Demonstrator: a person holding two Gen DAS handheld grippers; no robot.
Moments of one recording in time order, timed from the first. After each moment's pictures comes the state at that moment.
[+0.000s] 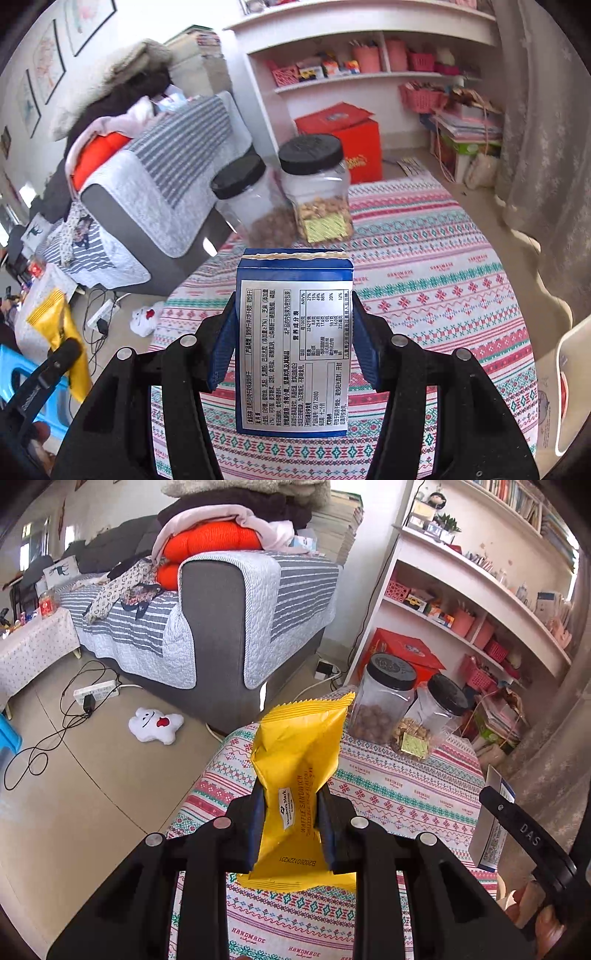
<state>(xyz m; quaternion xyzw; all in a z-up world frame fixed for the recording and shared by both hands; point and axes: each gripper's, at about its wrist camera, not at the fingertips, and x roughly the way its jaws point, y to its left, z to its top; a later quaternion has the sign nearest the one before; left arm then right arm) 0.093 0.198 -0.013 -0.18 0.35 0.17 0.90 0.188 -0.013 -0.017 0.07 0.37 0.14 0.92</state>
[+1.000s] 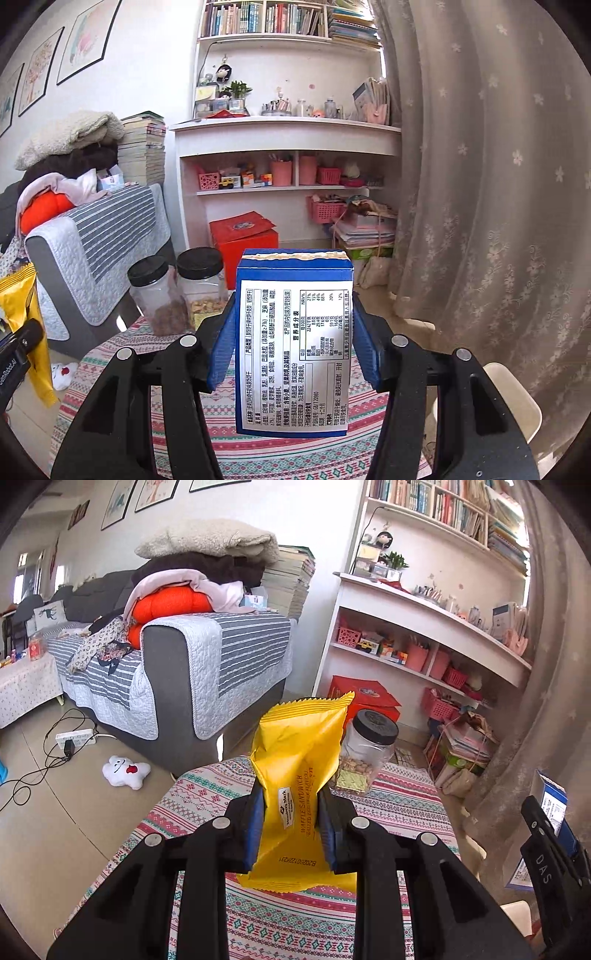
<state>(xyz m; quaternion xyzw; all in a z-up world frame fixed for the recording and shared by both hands) 0.089 0.096 0.017 -0.14 0.24 0.15 0.95 0.120 -0.114 0.026 0.00 0.18 -0.06 0.98</state>
